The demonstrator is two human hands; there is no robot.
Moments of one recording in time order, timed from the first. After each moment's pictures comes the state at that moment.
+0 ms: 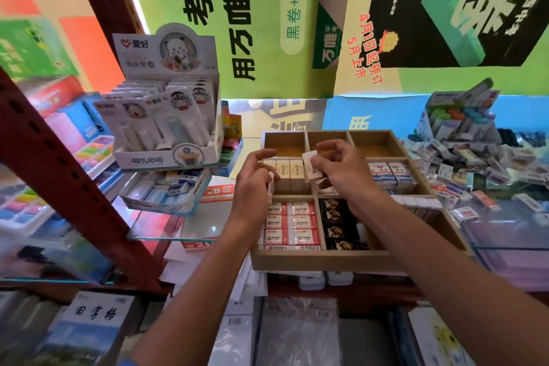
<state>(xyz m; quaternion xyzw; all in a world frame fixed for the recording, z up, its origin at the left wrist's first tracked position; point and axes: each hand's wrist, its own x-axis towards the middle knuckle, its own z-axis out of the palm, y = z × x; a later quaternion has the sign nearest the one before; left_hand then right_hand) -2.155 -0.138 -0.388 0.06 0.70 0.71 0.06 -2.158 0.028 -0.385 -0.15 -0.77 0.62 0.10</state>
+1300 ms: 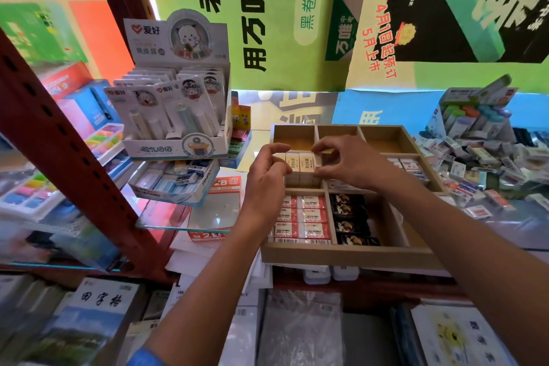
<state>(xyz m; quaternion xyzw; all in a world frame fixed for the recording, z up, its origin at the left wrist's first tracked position) -2.149 -0.137 -0.382 0.07 0.73 0.67 0.04 -2.184 0.050 -0.382 0.04 -0.96 0.29 0.02</state>
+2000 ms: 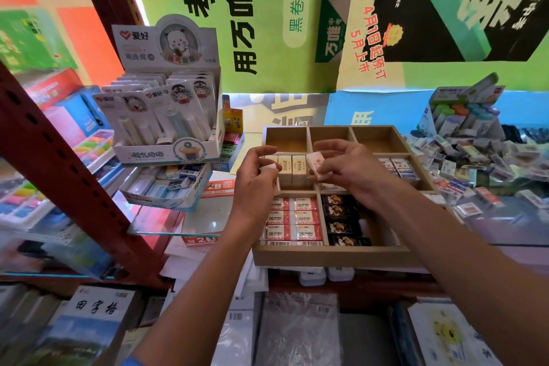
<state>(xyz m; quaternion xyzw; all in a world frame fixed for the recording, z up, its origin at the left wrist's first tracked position) -2.153 -0.136 -0.386 0.04 0.71 0.70 0.04 -2.154 0.040 -0.375 -0.14 -0.65 0.74 -0.03</state>
